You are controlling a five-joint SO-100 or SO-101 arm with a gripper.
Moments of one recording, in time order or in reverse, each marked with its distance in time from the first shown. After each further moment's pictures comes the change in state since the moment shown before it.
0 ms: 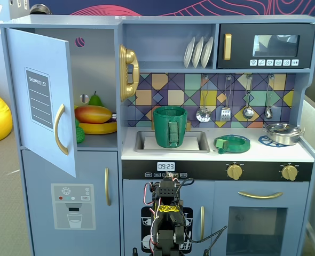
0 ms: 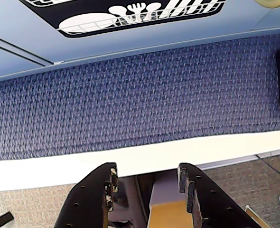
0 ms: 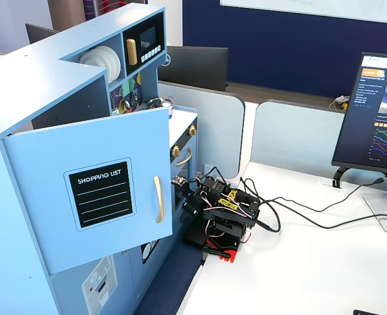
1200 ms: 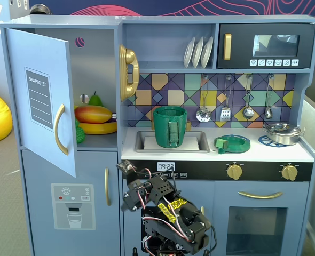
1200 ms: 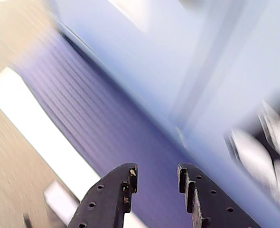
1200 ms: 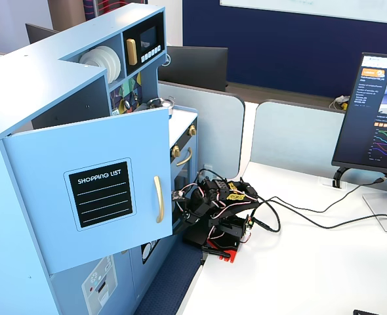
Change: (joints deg) arm -46.4 -0.4 -9.8 -16.7 -13.0
